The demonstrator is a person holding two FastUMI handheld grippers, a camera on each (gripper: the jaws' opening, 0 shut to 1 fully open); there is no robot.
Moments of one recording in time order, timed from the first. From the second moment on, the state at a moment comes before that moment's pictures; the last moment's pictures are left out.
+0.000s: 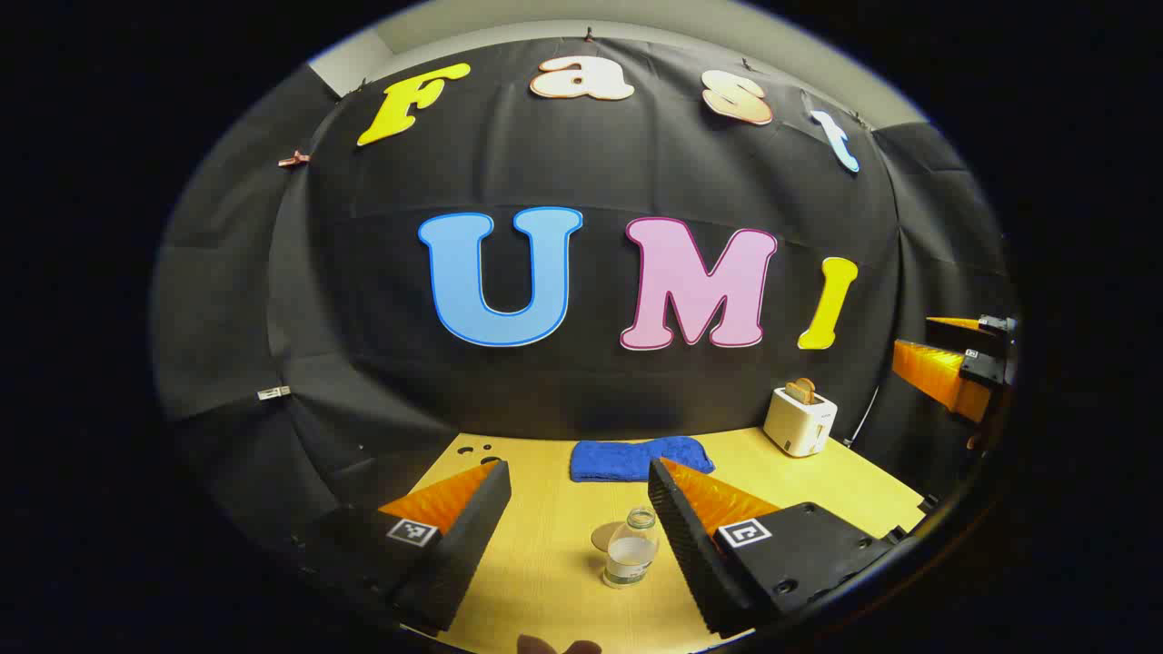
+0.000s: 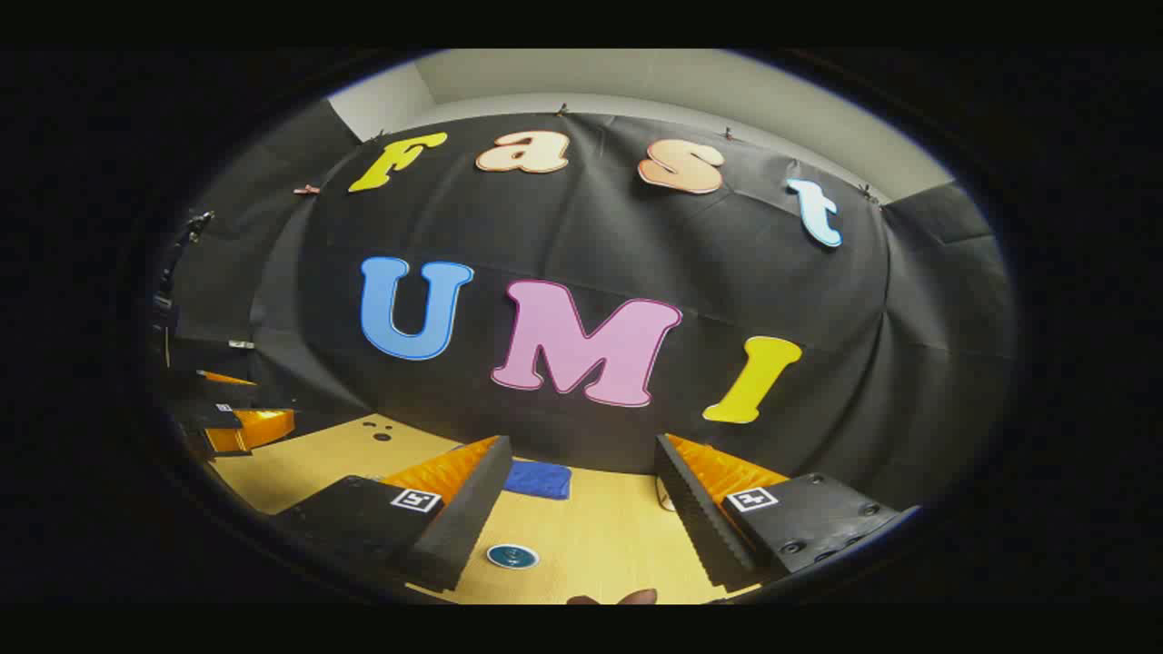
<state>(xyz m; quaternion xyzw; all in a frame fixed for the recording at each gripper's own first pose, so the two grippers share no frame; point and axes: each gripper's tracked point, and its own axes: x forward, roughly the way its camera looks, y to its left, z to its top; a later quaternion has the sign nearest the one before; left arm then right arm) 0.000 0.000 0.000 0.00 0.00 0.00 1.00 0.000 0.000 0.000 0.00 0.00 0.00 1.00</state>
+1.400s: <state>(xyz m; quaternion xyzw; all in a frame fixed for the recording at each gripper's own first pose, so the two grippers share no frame) 0.015 -0.036 -0.093 0.02 0.05 -0.05 1.00 0.014 0.034 -0.131 0.01 0.07 0.05 1.00</state>
